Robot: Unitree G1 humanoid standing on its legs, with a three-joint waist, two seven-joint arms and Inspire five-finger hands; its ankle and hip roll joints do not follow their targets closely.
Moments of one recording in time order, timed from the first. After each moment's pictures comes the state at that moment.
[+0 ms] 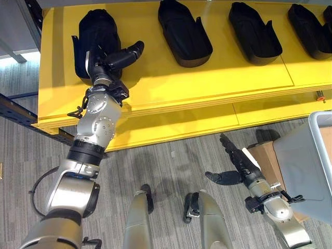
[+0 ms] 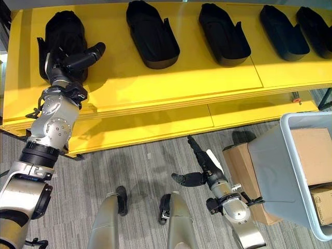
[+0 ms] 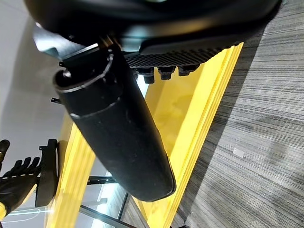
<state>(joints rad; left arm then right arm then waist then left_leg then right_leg) -0.95 0.56 -0.22 0.46 -0.94 -0.01 0.43 0.13 -0.52 0.15 -0.12 0.14 -0.06 0.05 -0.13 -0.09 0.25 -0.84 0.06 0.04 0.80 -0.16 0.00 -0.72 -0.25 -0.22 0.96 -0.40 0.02</state>
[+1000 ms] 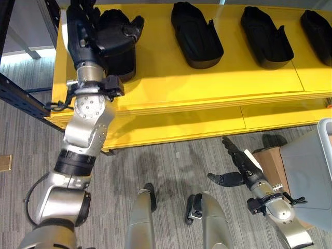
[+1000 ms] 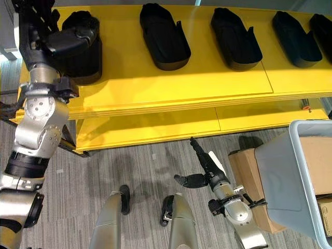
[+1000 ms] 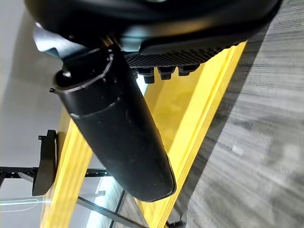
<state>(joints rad) -0.71 0.63 -0.12 0.02 -0.58 -0.05 0.46 0.15 -0.52 0.10 -0.13 0.12 -0.06 0.04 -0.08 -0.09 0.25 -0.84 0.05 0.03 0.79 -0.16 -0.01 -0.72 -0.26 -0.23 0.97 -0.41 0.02</state>
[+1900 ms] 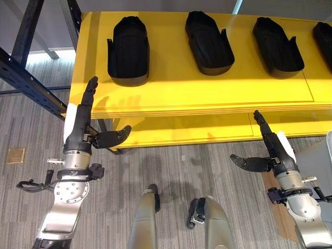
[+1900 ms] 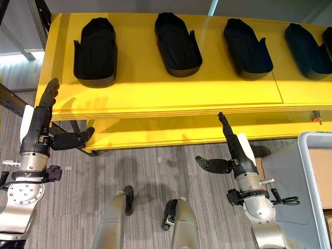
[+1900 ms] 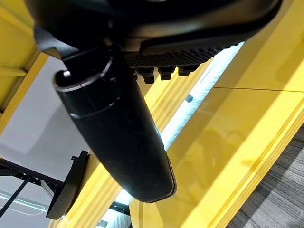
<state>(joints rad) 0.02 0.67 0.12 -0.28 0.19 0.00 0.21 0.17 -0.52 -0.11 -0.24 -0.04 -0.11 -0.01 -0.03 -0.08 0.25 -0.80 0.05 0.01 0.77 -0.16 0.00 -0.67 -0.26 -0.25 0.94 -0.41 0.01</state>
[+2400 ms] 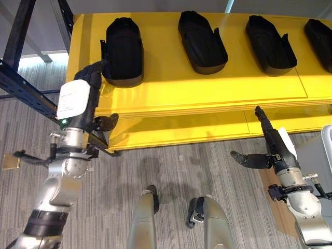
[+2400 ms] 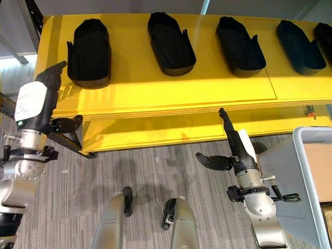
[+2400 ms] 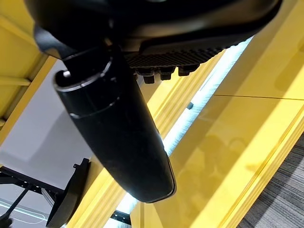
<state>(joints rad) -0.29 0.76 -0.02 -0.07 0.54 0.04 0.21 0.14 -0.52 -0.11 -0.23 -0.04 -0.11 -0.01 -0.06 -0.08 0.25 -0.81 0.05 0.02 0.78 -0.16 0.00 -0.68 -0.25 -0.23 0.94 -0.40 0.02</state>
